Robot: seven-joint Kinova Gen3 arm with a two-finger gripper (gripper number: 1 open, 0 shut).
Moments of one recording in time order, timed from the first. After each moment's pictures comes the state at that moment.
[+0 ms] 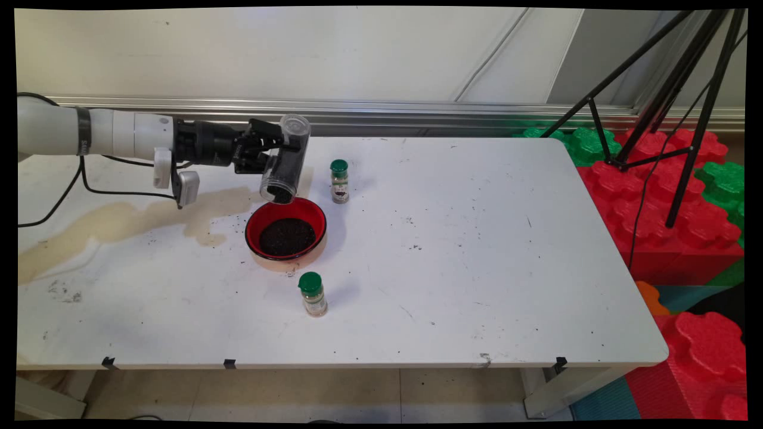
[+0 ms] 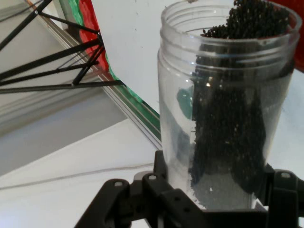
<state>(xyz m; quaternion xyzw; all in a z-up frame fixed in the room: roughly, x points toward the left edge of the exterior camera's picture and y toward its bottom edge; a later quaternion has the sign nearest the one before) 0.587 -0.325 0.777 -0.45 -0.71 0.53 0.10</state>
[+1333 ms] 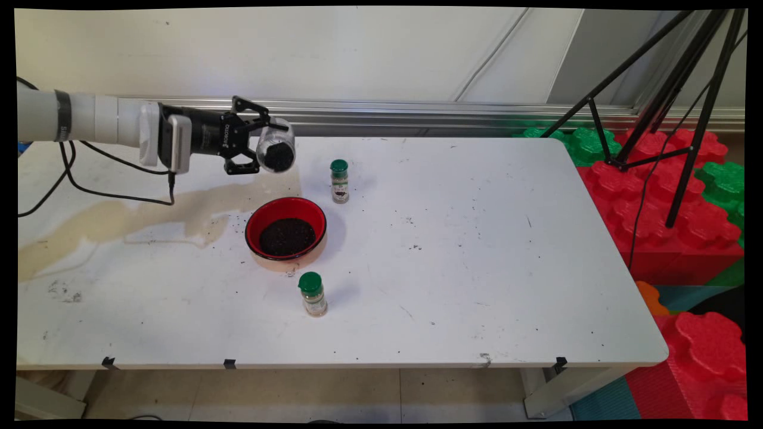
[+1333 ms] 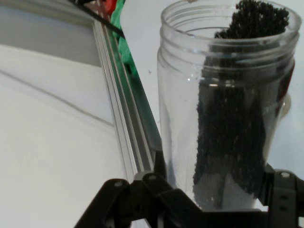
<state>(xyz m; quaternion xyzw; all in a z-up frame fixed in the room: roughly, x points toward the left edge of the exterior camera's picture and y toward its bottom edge) 0.595 -0.318 0.807 -0.18 -0.83 0.47 0.25</state>
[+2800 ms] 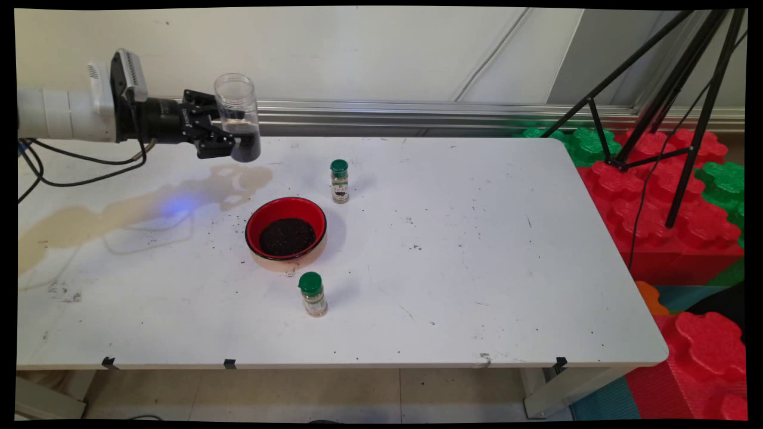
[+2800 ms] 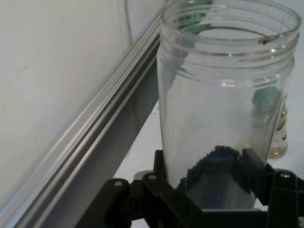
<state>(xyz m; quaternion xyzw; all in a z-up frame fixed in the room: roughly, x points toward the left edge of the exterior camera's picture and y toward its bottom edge) 0.647 -0.286 0.820 0.27 -0.80 0.33 0.43</state>
